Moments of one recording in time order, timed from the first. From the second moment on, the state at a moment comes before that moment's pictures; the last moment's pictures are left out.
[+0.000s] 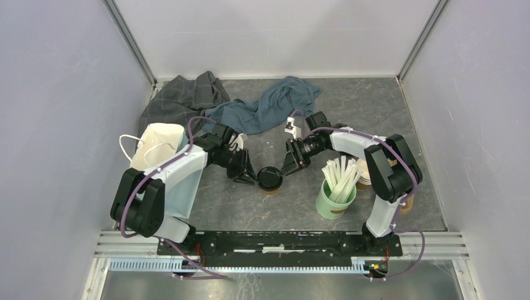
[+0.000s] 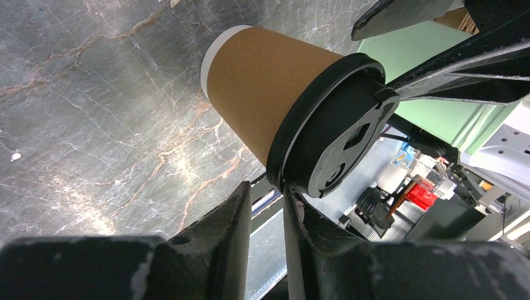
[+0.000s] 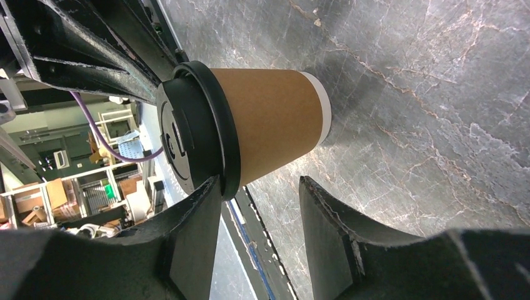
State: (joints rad) left arm -0.45 1.46 0.88 -0.59 0.63 -0.58; right arm 0.45 1.82 1.10 -0.45 -0.96 0.16
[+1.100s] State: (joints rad) left arm -0.59 1.51 1.00 -0.69 0.43 -0.65; right arm 0.49 1.76 1.17 -0.62 -0.72 0.13
